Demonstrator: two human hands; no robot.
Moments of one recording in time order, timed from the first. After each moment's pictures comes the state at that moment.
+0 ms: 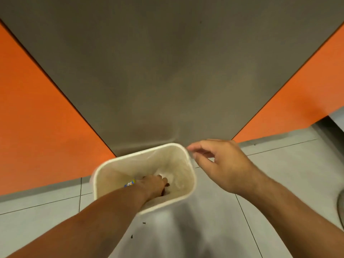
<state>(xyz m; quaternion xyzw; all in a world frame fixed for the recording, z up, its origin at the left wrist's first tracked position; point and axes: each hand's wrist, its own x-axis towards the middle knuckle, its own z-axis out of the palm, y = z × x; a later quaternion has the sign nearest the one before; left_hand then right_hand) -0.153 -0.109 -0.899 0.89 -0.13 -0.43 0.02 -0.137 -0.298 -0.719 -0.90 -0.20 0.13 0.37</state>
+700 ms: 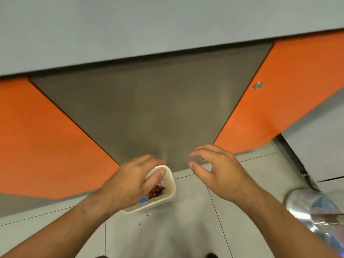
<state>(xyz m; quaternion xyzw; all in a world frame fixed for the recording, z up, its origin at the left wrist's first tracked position) -0.207 -0.111 -0.491 0.95 -0.12 -0.08 0.28 -0.164 -0.353 -0.462 -0.92 -0.20 0.09 0.32</state>
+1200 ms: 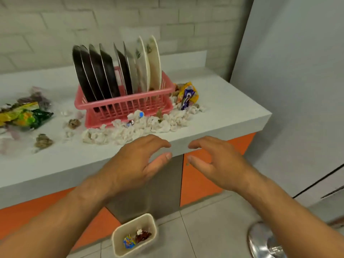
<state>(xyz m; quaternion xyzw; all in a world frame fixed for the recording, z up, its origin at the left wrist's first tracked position) -0.194 -0.230 -0.066 0.94 -0.23 0.08 0.24 -0.175 -0.469 -0.072 -0.93 -0.24 -0.03 0.28</state>
